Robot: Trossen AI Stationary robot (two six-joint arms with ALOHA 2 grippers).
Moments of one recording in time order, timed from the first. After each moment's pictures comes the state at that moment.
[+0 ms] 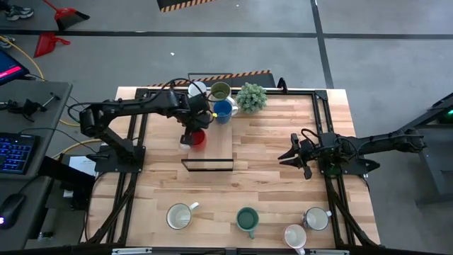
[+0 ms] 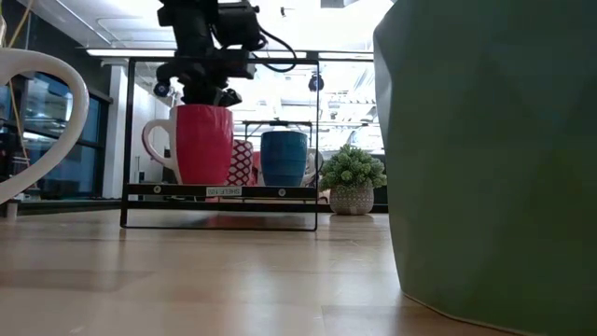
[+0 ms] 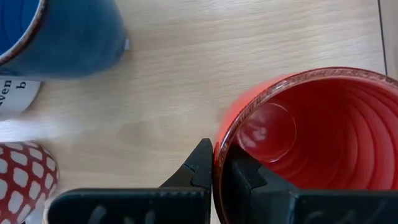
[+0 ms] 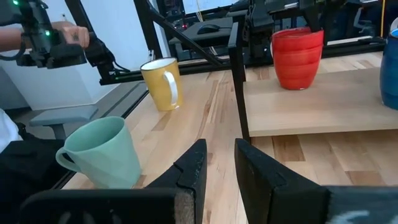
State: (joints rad) left arm 0.34 1.55 1.22 -0.94 0.04 0.52; right arm 0.07 0.41 0.08 0.20 -0.17 0.16
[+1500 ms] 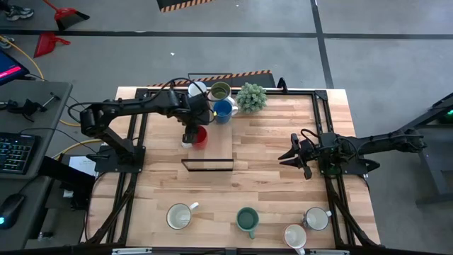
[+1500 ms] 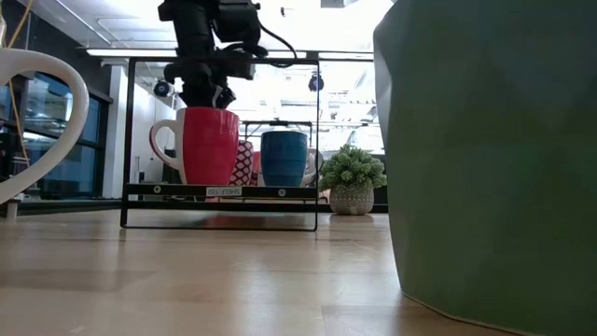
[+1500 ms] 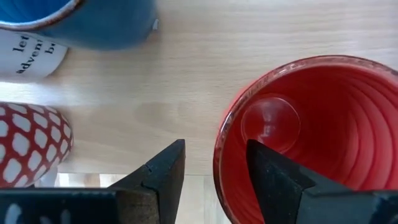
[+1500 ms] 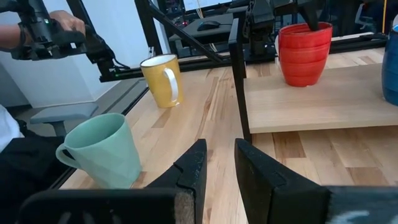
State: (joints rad) left arm 0.34 1.55 1.25 -0.97 -0.03 0.39; right arm 0.07 0.41 0.08 0.18 -0.17 0.16
